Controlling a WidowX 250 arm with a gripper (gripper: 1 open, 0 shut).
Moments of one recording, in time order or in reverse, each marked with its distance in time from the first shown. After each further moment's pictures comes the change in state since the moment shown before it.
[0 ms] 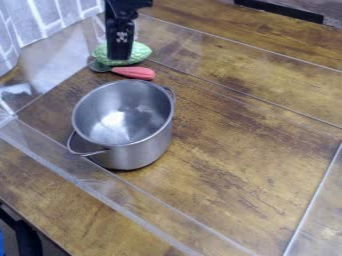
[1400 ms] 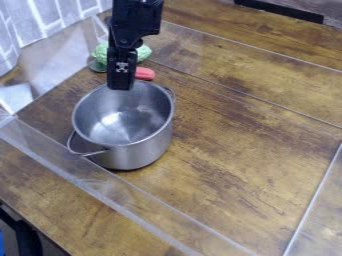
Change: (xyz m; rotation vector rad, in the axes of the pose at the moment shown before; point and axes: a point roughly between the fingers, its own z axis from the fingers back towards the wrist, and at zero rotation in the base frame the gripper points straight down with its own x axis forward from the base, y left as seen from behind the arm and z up) arm -0.006 -0.058 0.012 -0.023 0.011 -0.066
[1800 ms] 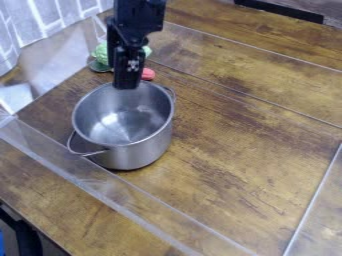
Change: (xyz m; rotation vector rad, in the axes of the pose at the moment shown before) arm 0.004 -0.004 -0.004 -0.033 0.012 0.121
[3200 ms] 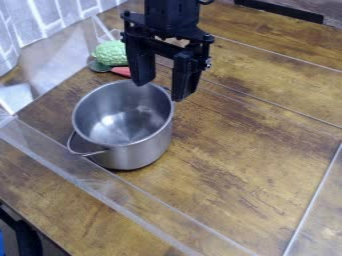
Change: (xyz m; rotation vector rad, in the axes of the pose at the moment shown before) arm 0.034 -0.048 0.024 -0.113 -0.102 0.674
